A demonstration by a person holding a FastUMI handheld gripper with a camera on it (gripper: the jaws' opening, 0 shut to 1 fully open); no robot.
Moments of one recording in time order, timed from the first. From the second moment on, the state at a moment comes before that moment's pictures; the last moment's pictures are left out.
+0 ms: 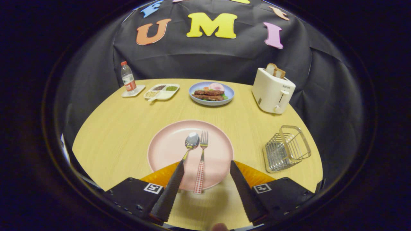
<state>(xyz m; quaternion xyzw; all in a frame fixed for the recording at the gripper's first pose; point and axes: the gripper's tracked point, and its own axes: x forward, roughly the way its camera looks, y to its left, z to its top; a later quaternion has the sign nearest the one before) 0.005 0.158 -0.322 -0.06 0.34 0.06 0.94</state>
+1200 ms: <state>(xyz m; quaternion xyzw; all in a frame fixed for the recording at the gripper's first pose) 0.010 0.143 -0.328 -0.01 0.45 0.05 0.89</state>
